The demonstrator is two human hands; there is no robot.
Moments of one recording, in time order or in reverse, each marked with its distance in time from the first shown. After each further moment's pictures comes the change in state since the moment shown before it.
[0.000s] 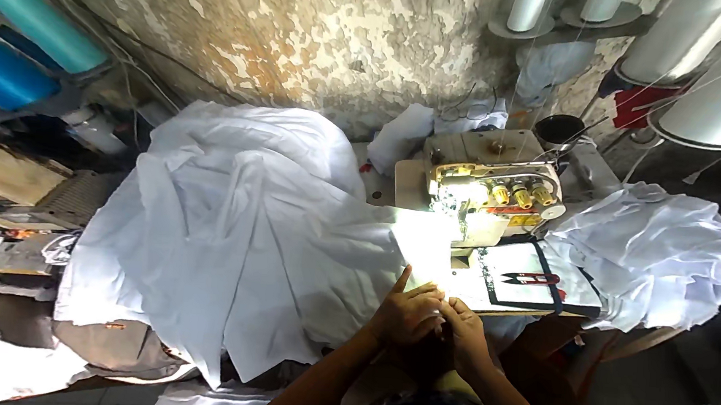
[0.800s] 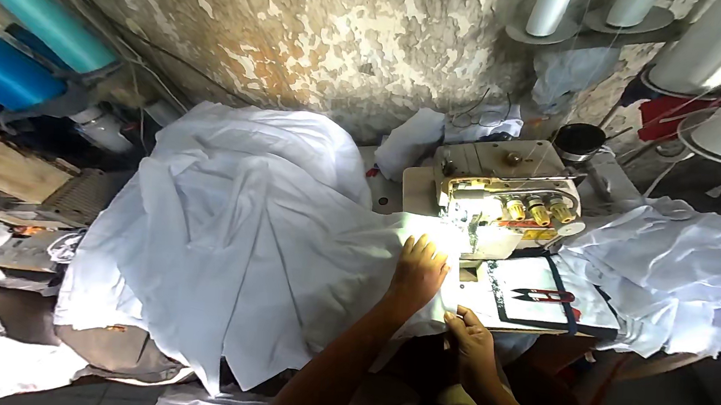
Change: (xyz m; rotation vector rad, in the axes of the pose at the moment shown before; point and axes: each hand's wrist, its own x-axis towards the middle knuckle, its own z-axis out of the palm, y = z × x) left_hand 0.085 -0.024 -0.004 0.343 -0.138 -0.337; right_hand 0.002 -0.003 0.008 0.003 0.042 -0.101
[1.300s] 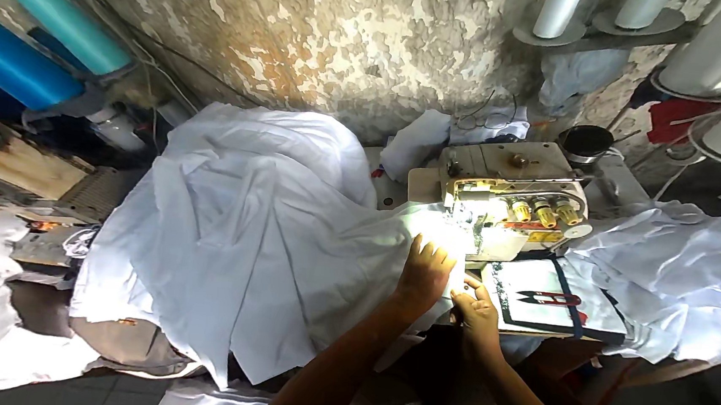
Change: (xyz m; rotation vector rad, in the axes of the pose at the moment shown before) left_hand -0.001 0.002 0.008 0.120 0.125 0.090; right_hand 0.034 -0.016 0.012 0.001 0.026 -0.068
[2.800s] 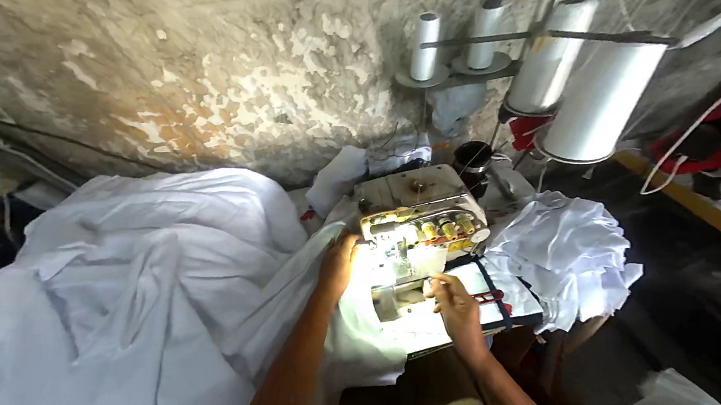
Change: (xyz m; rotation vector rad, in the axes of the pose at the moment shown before) left_hand 0.066 -0.072 0.008 -0.386 -0.253 -0.350; right_hand 0.038 -0.043 -0.056 -0.588 0.070 -0.555
